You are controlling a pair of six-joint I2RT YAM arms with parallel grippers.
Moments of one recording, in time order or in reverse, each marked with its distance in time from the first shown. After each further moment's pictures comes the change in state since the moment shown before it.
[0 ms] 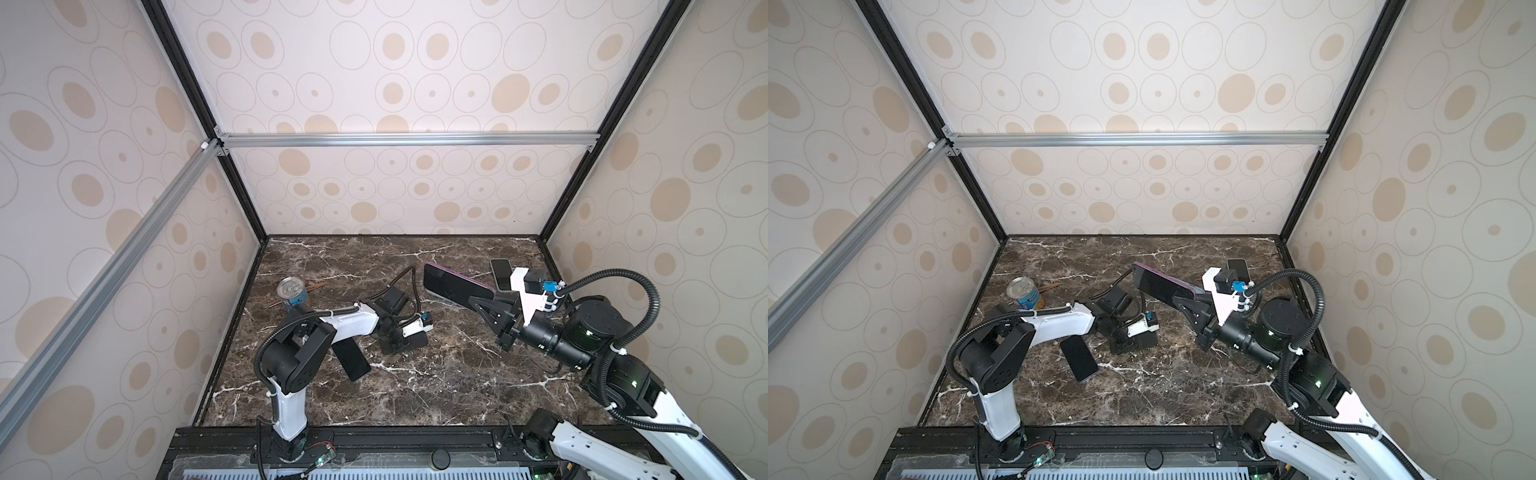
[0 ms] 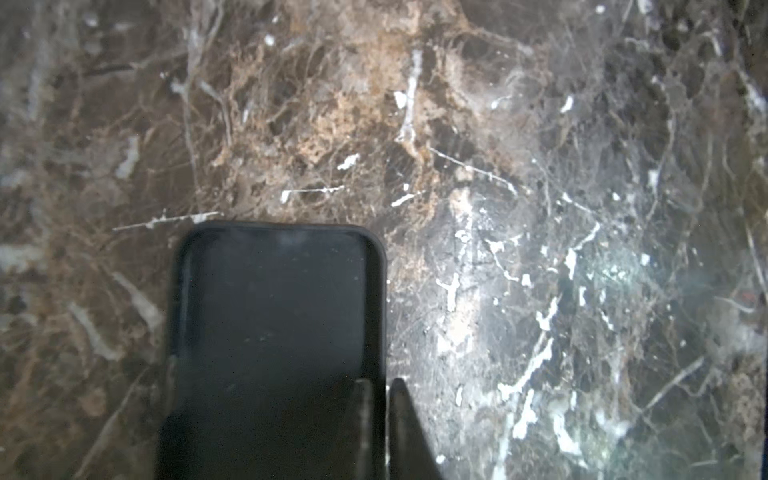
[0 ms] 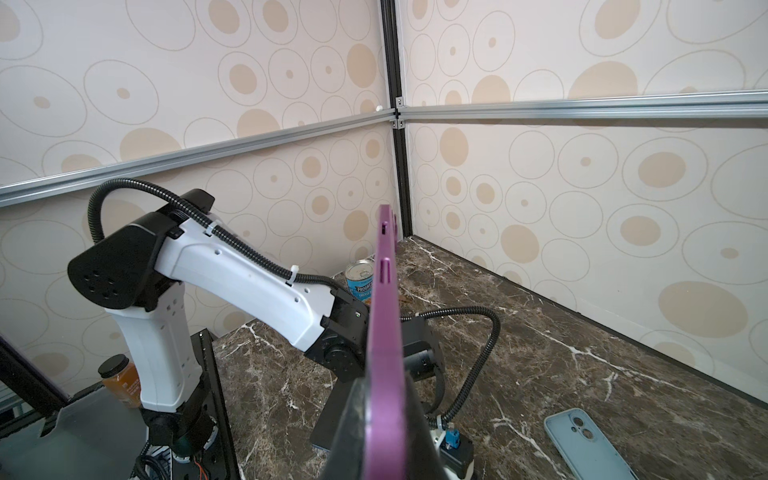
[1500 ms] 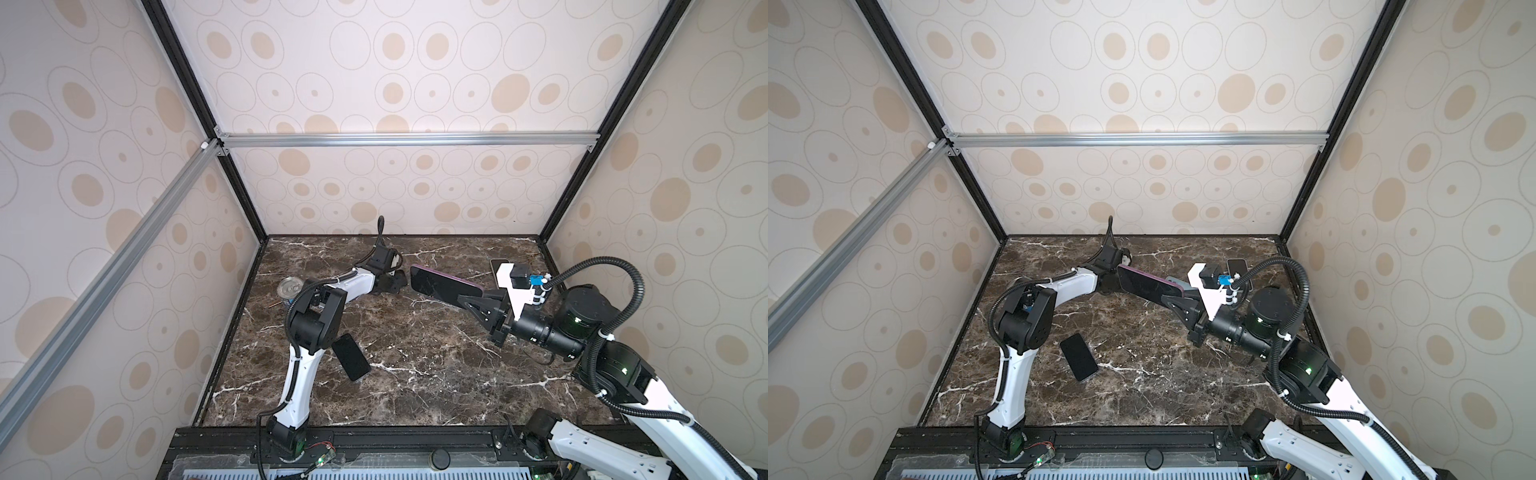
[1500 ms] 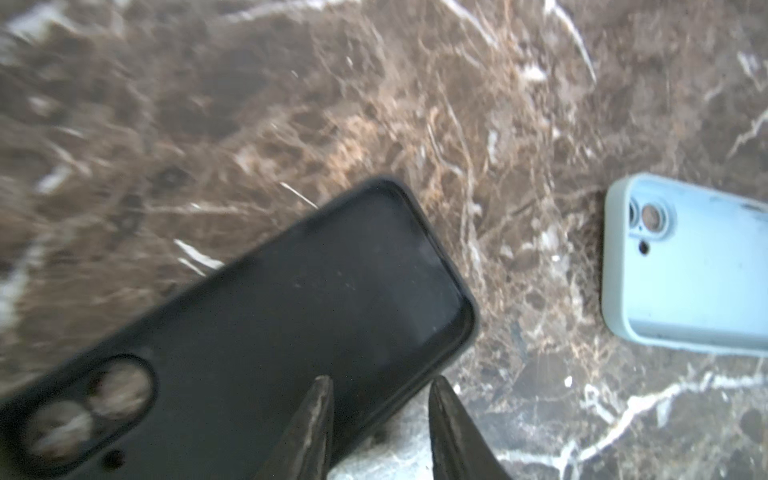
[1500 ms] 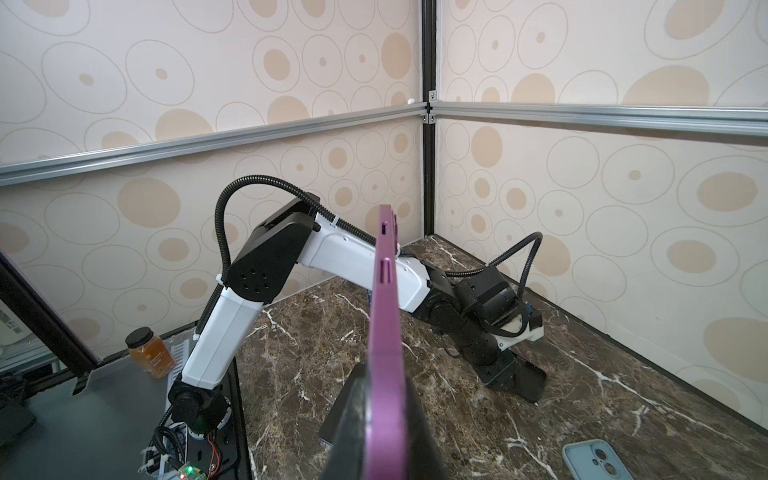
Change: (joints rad) left arm 0.228 0.406 0.523 0.117 -0.303 -0.709; right arm 0.000 0.067 0.054 0.005 -0.093 -0.052
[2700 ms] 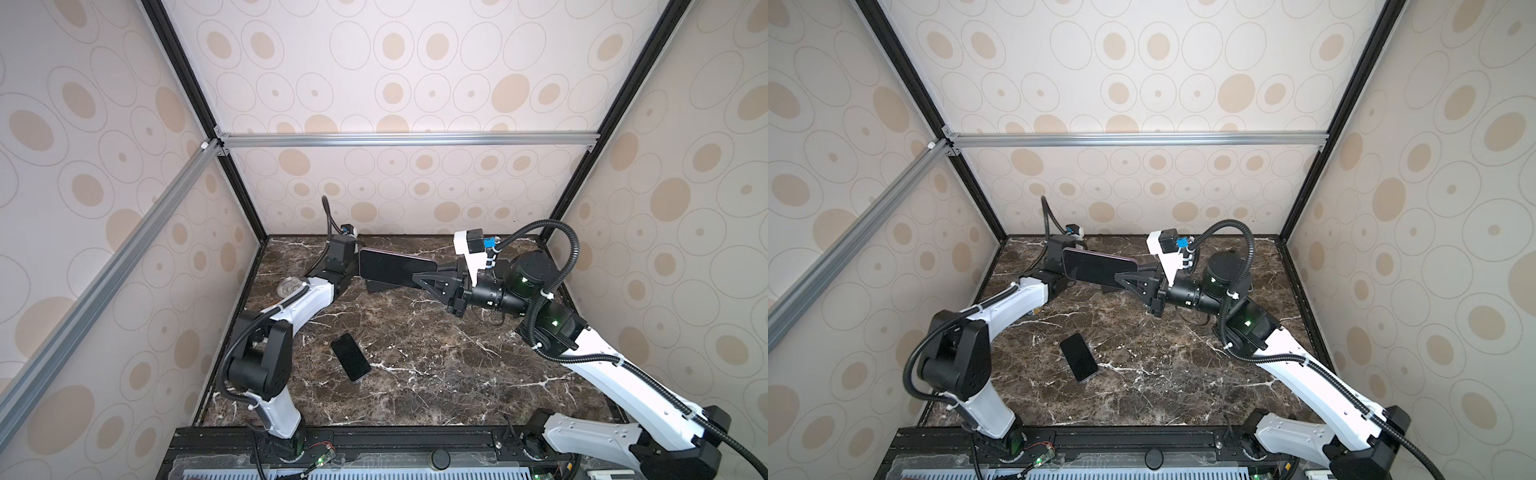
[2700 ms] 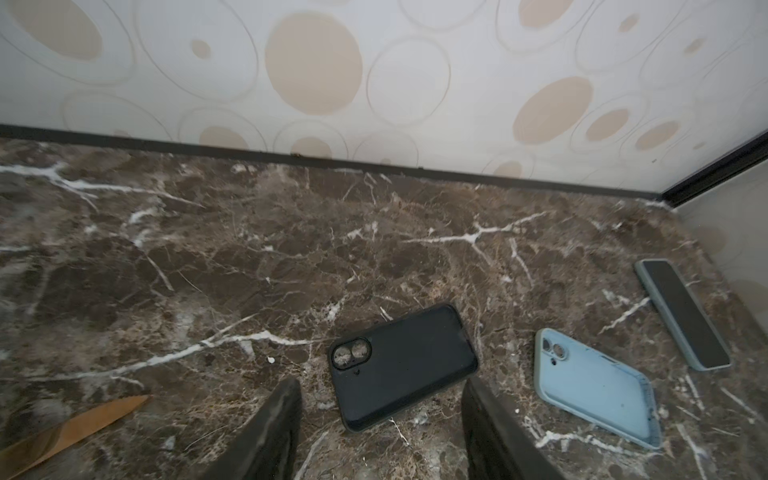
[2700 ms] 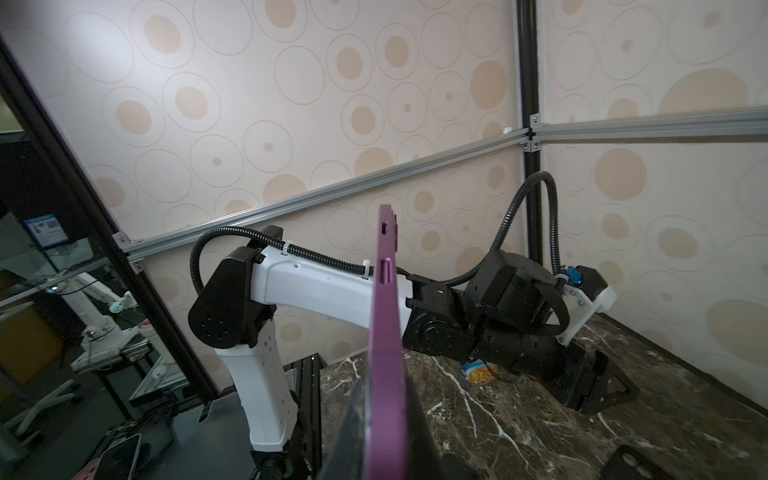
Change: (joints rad) left arm 0.126 -0.457 -0.333 0.220 -0.181 -0.132; right arm 0.000 0.323 0.104 0.345 -0.262 0.181
